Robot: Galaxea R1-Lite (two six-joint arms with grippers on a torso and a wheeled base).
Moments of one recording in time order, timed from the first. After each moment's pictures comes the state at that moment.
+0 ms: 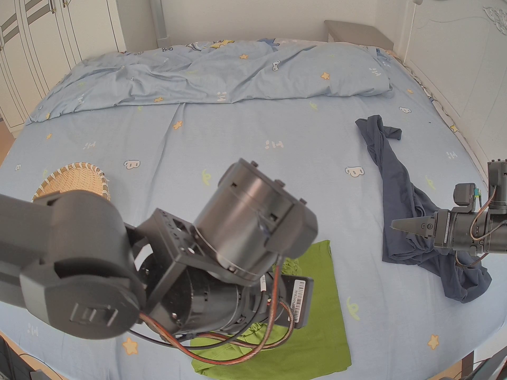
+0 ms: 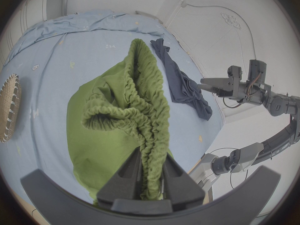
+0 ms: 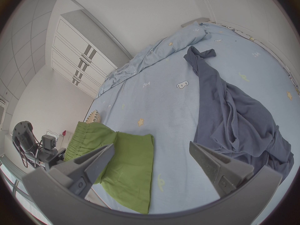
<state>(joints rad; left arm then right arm) -1.01 1.77 -1.23 0.27 0.17 -0.58 0.18 1.42 -0.65 -0.22 0.38 0.30</state>
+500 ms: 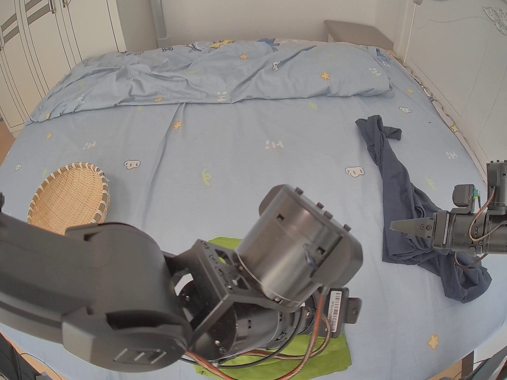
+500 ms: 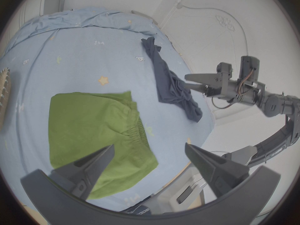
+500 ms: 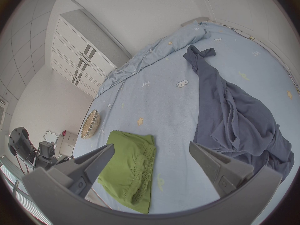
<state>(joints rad) -1.09 1.83 -1.22 0.14 0.16 -0.64 0.18 1.42 -0.64 -0.22 0.38 0.30</state>
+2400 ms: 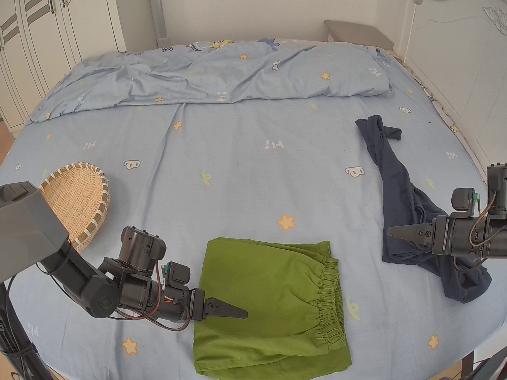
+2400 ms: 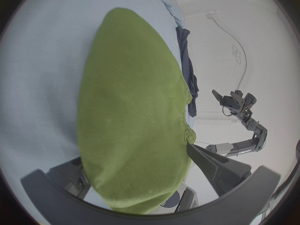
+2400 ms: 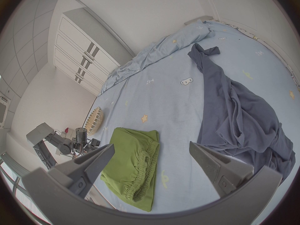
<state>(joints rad) -0.40 1.99 -0.59 -0.53 -0.76 -0.45 0.22 1.41 -0.62 -0.22 0.39 0.30</state>
